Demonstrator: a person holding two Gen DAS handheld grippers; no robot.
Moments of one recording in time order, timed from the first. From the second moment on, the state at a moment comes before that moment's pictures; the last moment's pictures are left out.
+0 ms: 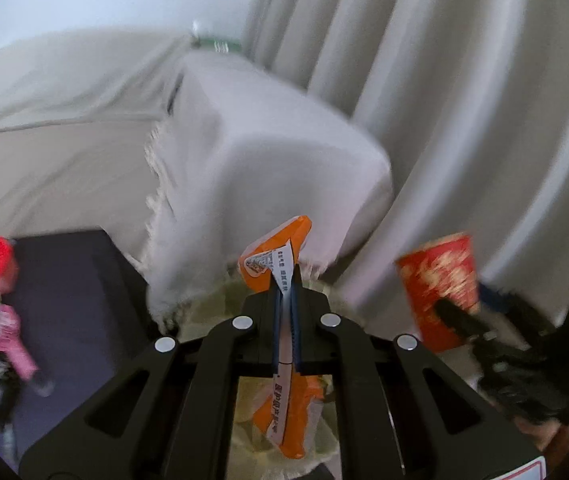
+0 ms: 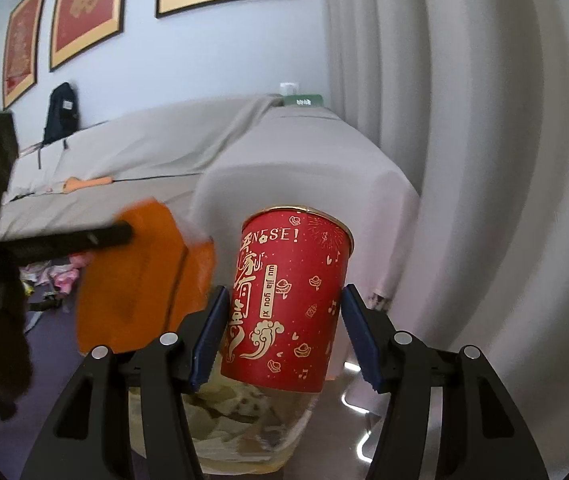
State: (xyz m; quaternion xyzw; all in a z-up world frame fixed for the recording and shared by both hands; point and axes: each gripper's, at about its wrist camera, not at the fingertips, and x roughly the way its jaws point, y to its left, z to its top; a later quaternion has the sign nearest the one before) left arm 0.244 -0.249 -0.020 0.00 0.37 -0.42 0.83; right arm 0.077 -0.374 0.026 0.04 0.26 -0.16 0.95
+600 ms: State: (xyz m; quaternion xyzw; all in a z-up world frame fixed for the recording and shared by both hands) left arm 0.253 -0.246 -0.082 0.03 0.49 -0.41 0.77; right arm 0.099 -0.388 -0.005 0.06 0.30 -0.15 0.94
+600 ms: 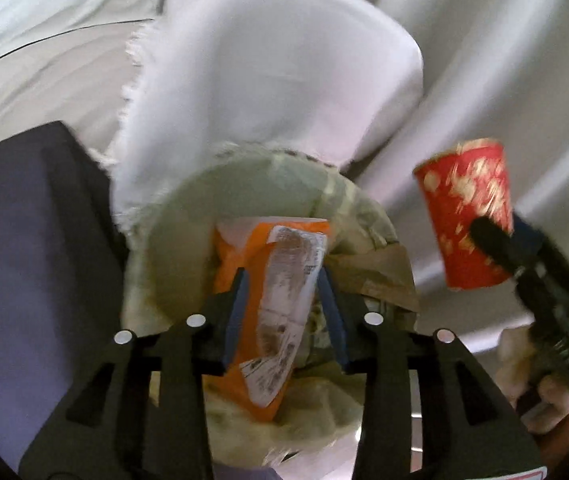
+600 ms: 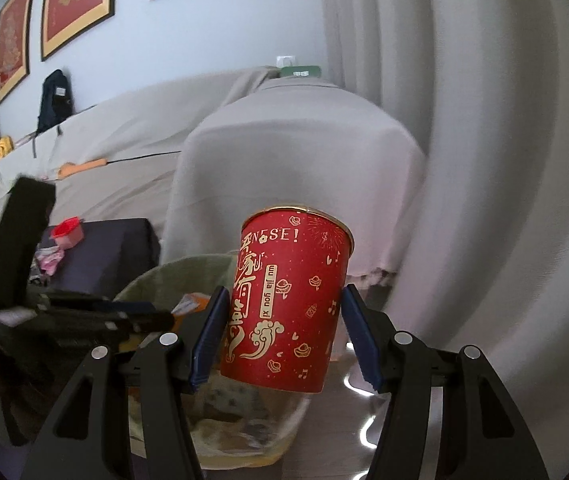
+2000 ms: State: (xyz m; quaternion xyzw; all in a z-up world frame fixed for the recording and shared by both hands) left arm 0.238 0.072 -0.011 -0.03 0.38 -0.20 0.90; right arm 0.161 -0.237 0.030 0.01 0.37 -0.08 0.93
